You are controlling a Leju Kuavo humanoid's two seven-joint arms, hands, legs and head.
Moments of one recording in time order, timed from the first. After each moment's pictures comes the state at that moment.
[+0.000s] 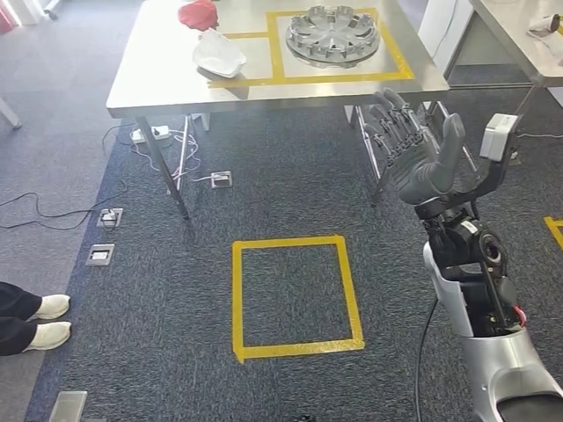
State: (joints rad) left arm -0.21 0.03 1.35 -0.16 -1.44 0.00 -0.25; right arm -0.39 -0.23 0.10 -1.59 -0.50 0.28 -0.04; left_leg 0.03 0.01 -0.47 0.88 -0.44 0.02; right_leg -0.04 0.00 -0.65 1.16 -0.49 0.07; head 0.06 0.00
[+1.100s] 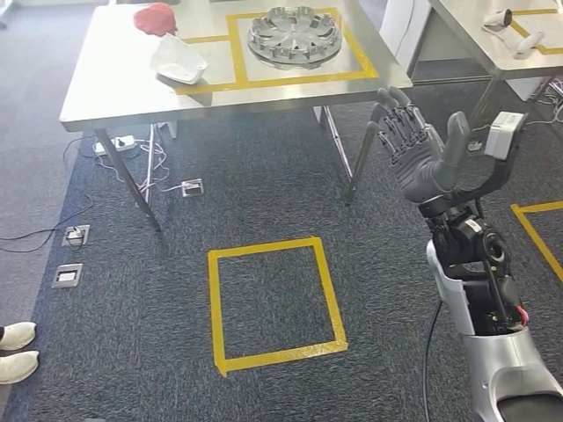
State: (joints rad) left arm -0.21 0.03 1.35 -0.16 -1.44 0.00 -0.25; right arm -0.39 -0.23 0.08 -1.59 -0.48 0.29 -0.03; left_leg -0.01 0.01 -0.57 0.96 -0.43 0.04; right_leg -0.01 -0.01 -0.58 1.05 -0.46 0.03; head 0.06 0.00
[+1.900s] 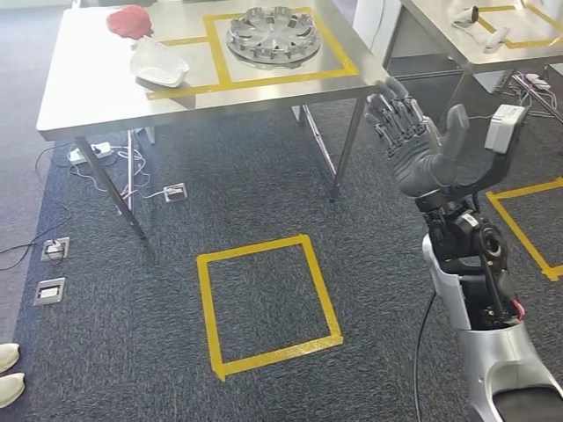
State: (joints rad) left arm -0.20 0.03 1.35 -0.16 -1.42 0.00 -0.25; right arm -0.40 -0.23 0.07 -1.61 -0.50 0.28 -0.04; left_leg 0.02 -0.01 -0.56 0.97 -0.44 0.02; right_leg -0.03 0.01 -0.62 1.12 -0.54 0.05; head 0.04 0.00
